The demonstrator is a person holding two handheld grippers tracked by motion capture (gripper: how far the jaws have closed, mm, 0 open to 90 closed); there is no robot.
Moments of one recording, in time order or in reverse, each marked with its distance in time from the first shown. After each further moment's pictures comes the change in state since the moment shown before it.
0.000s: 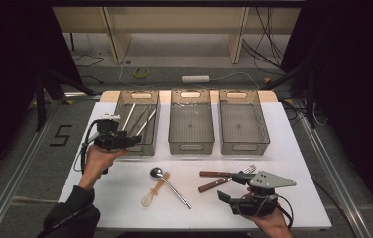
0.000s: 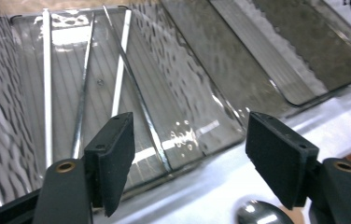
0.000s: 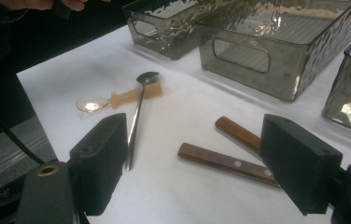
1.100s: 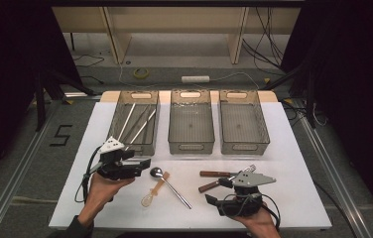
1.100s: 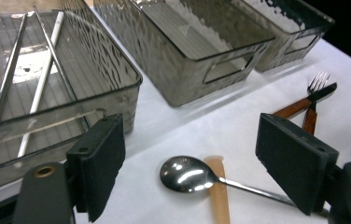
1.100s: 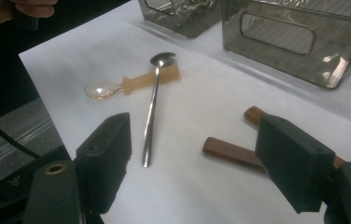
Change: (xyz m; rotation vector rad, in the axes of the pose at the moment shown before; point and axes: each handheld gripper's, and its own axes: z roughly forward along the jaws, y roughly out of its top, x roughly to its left) left arm -0.049 -0.061 -0.026 -0.101 -0.112 0.092; right arm 0.018 0.005 0.029 0.104 0.027 -0.002
